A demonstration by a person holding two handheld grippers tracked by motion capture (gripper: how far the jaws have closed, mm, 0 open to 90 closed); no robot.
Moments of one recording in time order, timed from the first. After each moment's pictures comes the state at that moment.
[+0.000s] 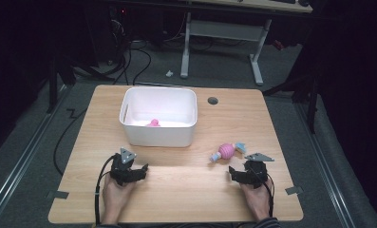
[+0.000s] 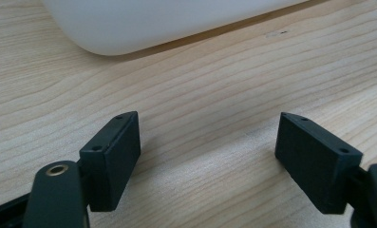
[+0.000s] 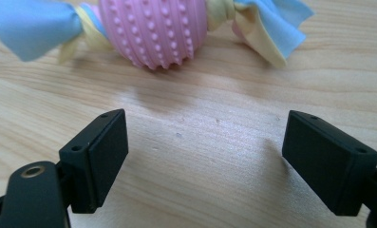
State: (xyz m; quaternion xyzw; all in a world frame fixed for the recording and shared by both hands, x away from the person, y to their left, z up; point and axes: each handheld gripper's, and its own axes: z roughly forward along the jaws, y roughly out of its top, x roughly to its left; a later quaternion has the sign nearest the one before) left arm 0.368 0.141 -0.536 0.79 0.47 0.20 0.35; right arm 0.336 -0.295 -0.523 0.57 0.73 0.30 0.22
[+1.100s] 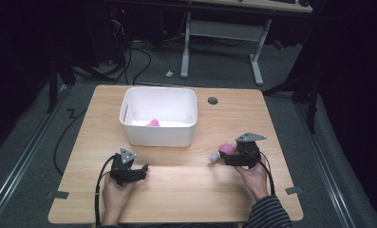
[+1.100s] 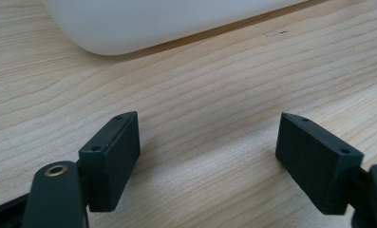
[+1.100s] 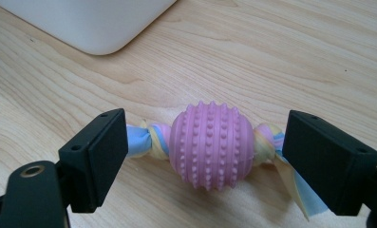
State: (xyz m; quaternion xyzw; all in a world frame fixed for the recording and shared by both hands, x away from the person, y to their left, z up) left arm 0.368 0.141 -0.536 0.79 0.47 0.20 0.35; right arm 0.382 -0.271 -0.474 0.47 0.79 0.33 0.21
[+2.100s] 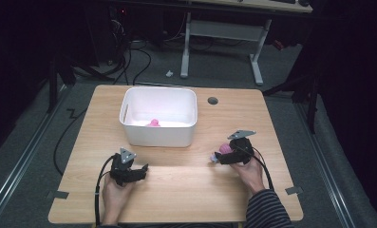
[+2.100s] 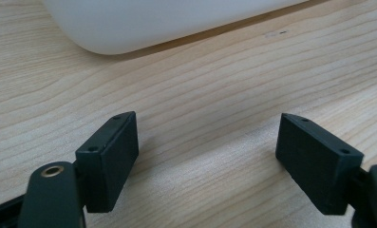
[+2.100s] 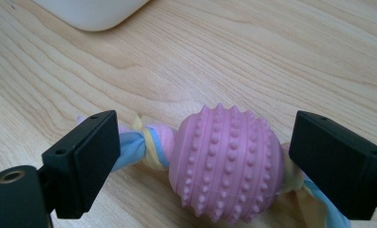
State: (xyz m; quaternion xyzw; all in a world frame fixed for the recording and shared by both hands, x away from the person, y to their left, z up) left arm 0.368 0.142 -0.536 0.79 0.47 0.20 0.35; right arm 0.407 -0.263 -0.492 0.44 0.82 0.30 0.18
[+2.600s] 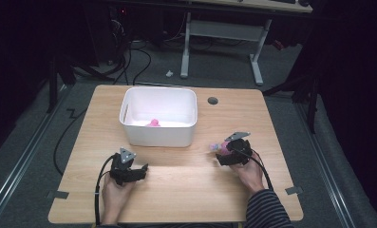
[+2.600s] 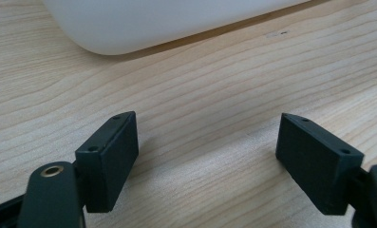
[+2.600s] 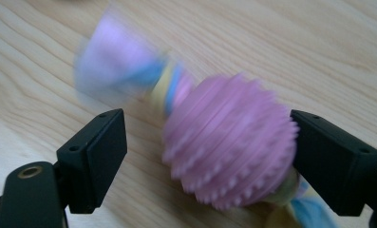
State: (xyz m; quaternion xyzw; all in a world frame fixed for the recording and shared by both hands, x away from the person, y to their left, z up) left arm 0.369 0.142 -0.536 0.79 0.47 0.20 0.35; right arm 0.410 -0.258 -0.505 0.45 0.84 0.24 0.21
